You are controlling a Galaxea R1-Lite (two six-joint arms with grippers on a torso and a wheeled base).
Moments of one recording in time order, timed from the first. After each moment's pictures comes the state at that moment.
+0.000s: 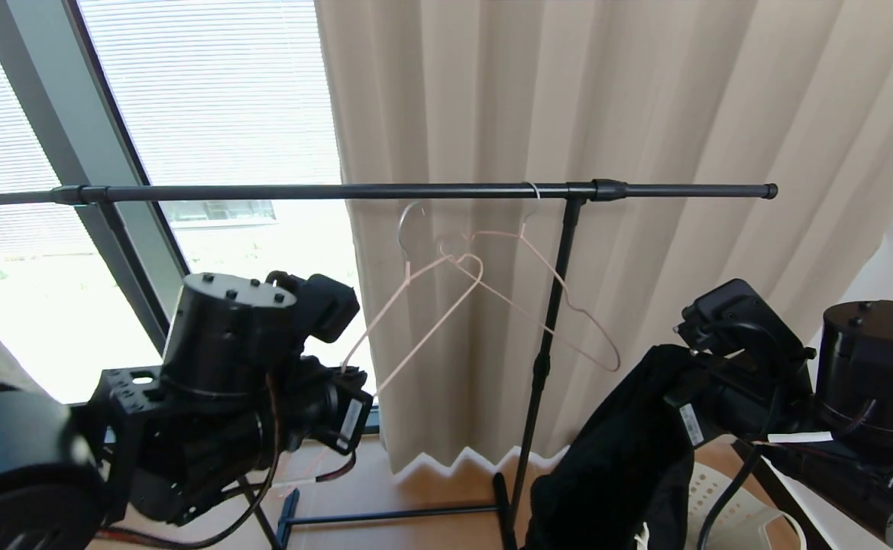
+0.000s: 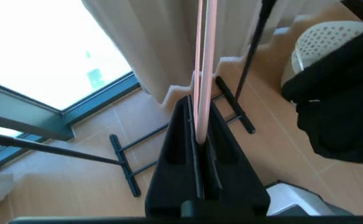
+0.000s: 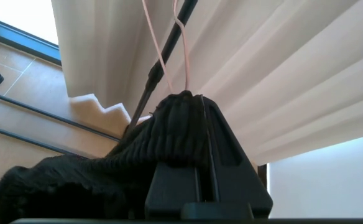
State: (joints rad) left arm -0.67 1.59 -0.71 -0.34 0.26 0.06; right arm 0.60 1.51 -0.50 -0.65 -0.45 -0.22
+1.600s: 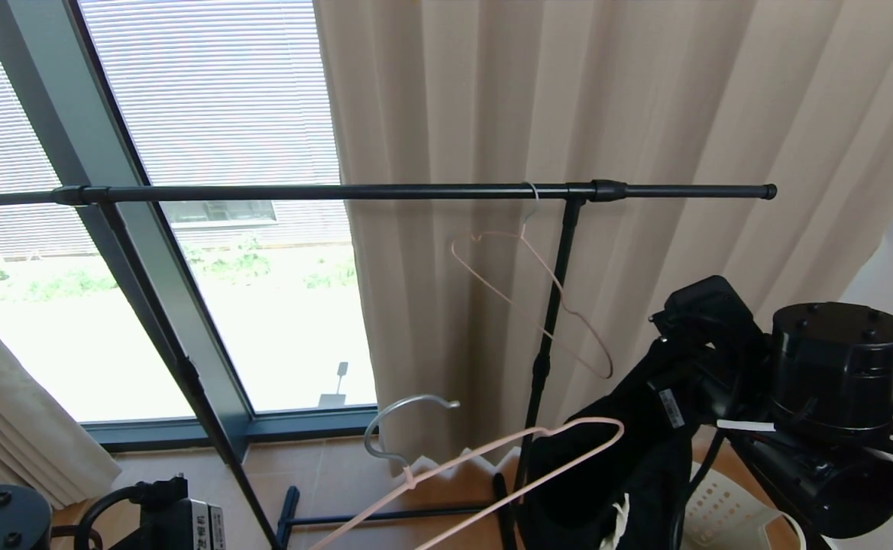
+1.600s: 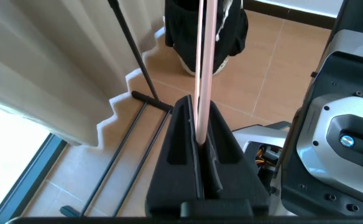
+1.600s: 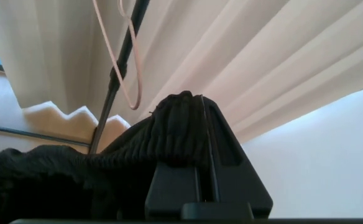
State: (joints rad) left arm -0.67 1.27 -0.10 -0.71 -0.31 0.30; right arm 0.63 1.60 -0.52 -0.73 -0.67 -0.22
